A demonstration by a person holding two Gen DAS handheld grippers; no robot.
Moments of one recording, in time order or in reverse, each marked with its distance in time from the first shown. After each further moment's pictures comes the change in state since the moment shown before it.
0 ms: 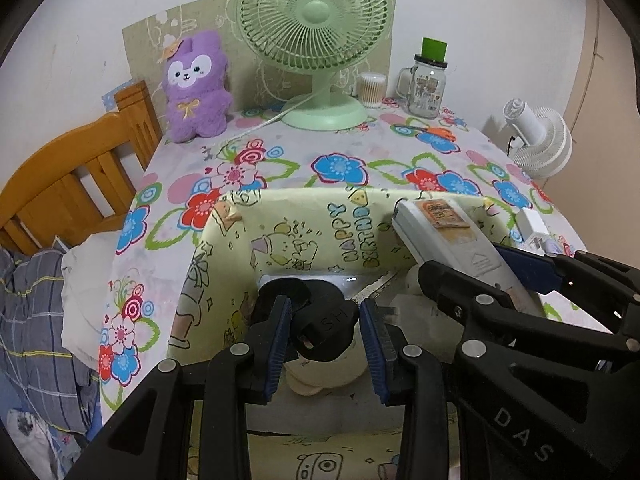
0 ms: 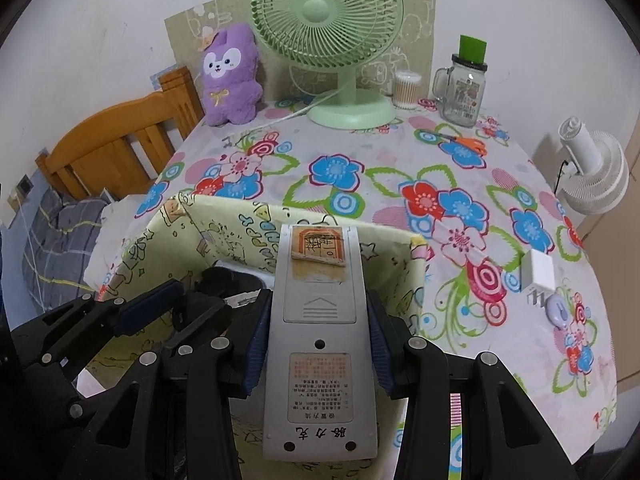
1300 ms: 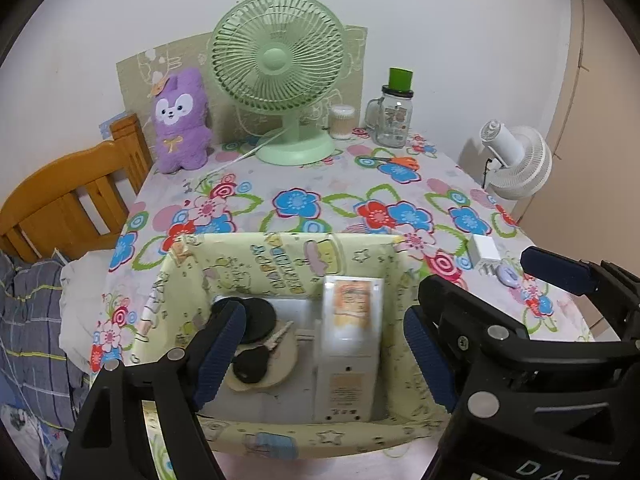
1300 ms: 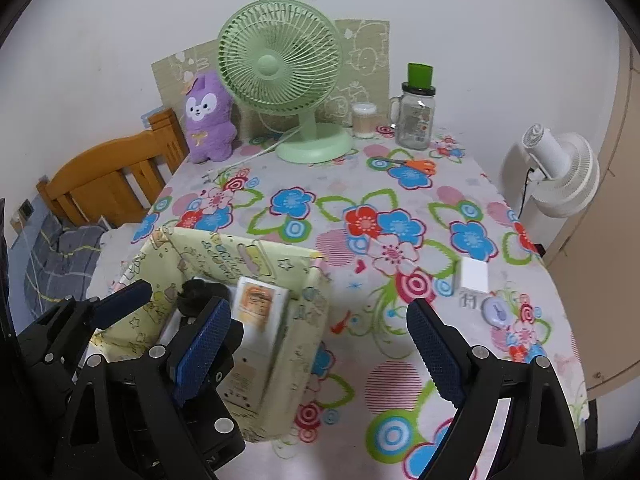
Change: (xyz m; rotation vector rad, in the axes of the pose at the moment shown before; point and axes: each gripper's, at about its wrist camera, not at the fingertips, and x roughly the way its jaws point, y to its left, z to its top) left arm -0.043 -0.060 0.010 -0.009 -0.091 -0.023; right arm -0.070 -0.059 -0.009 0.038 -0.108 -0.027
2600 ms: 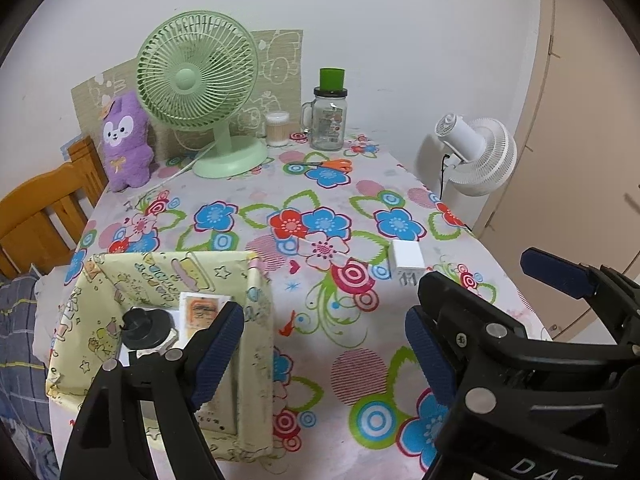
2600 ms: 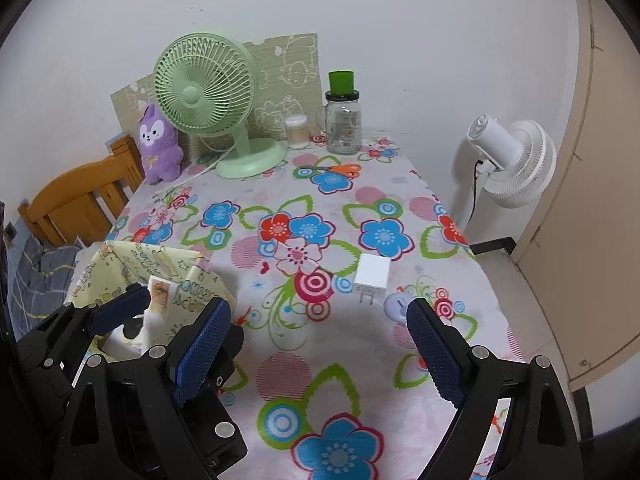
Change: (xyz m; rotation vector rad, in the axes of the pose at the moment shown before) left arm 0.003 -0.103 0.009 0.043 -0.013 -0.059; right arm -0.034 -0.100 -0.011 0.061 -0.042 -0.075
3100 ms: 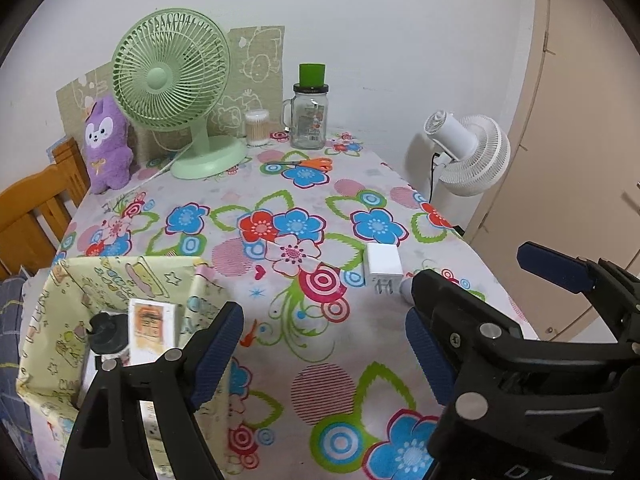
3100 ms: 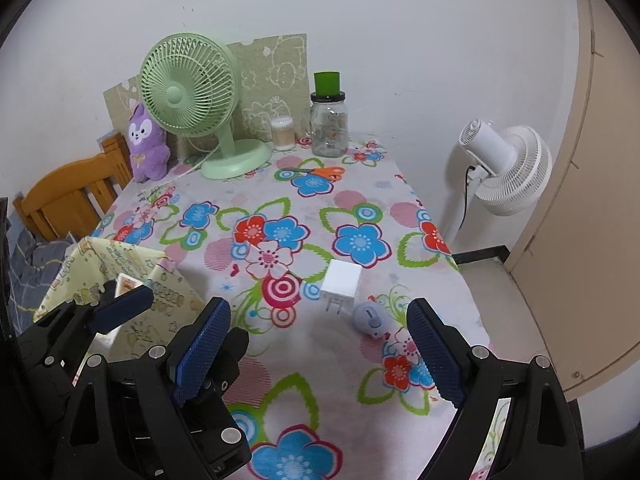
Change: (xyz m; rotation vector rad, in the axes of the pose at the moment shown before) left arm 0.025 -0.030 0.000 -0.005 -0.006 -0.021; right arm 0.014 -0.033 0.000 -0.029 -0.010 -0.010
